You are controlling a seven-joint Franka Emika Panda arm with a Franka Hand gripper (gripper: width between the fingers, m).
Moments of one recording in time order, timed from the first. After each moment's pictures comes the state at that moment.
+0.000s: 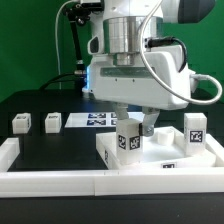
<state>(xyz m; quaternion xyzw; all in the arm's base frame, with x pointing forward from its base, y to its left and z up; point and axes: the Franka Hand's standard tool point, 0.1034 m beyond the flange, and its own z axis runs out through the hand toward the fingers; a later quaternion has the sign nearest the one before) 0.607 0.009 0.073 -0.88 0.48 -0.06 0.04</state>
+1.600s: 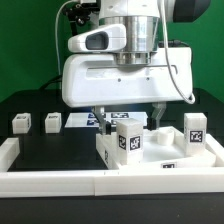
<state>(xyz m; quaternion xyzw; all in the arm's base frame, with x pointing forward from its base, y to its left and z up) 0.606 0.001 0.074 -0.99 -0.15 -0.06 -0.01</state>
